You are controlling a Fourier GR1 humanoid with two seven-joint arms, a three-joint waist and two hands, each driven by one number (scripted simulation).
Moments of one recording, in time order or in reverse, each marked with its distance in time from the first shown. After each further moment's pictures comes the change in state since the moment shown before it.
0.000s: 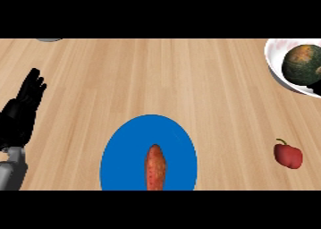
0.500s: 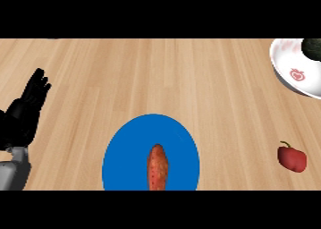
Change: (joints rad) left arm -0.003 -0.029 0.007 0.000 -0.025 -0.029 -0.004; right arm -0.164 0.011 -0.126 0.435 -0.021 0.010 -0.243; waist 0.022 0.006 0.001
